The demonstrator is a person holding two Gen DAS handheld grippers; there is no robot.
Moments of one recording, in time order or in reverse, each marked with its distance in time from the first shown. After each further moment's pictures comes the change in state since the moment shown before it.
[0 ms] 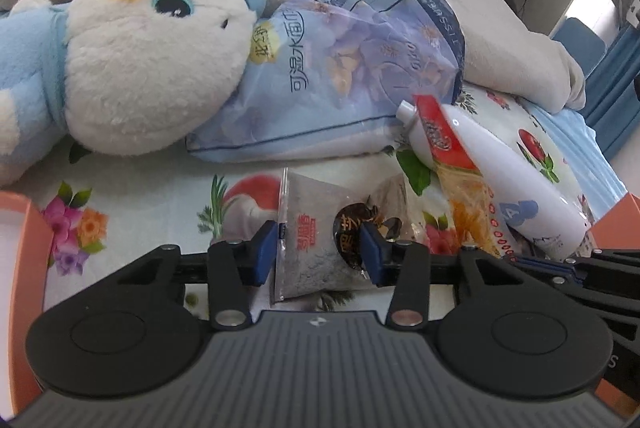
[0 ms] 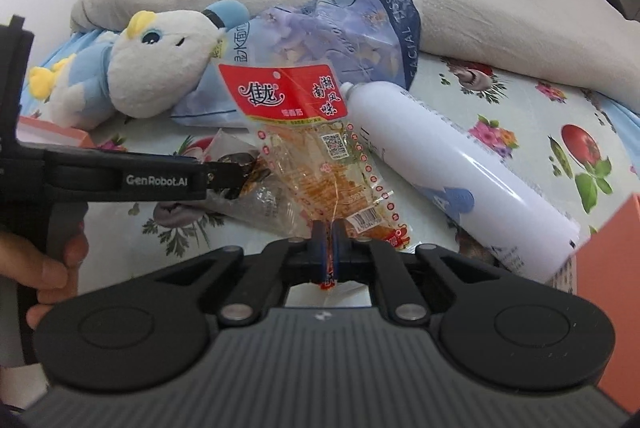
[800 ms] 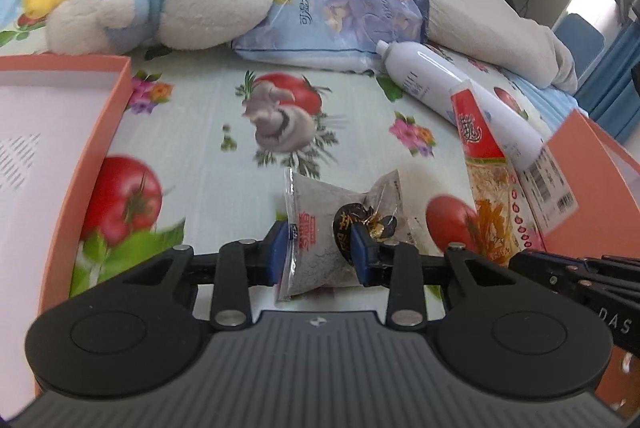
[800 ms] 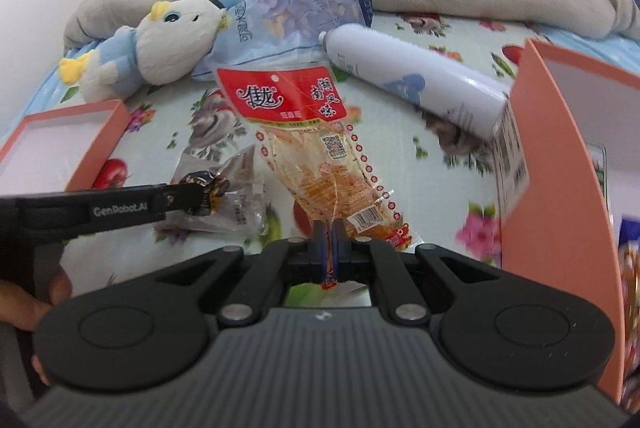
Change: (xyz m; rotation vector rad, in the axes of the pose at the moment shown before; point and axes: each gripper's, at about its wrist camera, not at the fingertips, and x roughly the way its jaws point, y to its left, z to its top) left arm -0.094 -0.015 -0.102 -0.010 -0.004 0.037; right arm -0.085 0.017 -0.085 0.170 0.009 -0.037
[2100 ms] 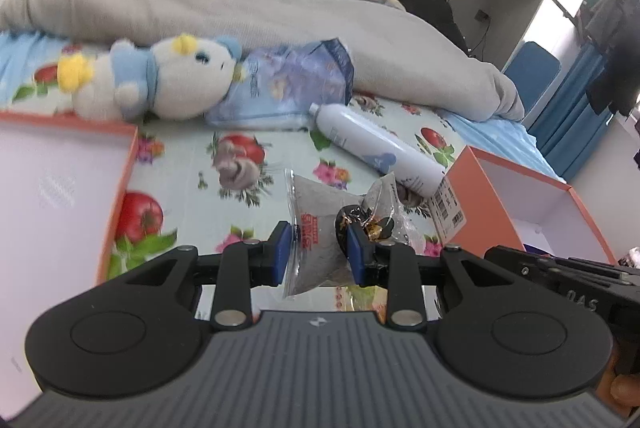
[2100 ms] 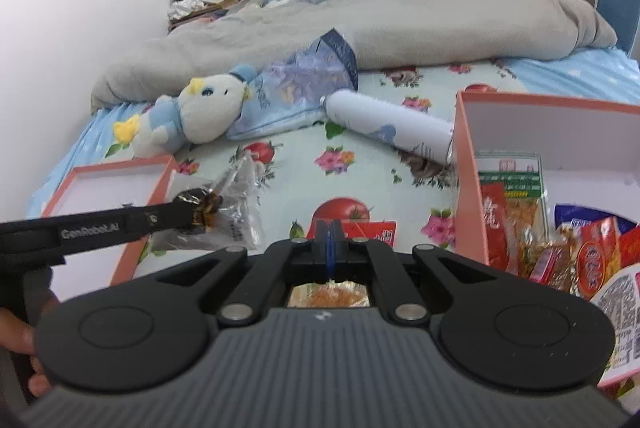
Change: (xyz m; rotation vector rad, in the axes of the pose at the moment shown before) left arm -0.128 -0.042 0.005 0.040 -0.121 -0.079; right arm -0.106 -0.009 -0.003 0.053 -0.140 0.024
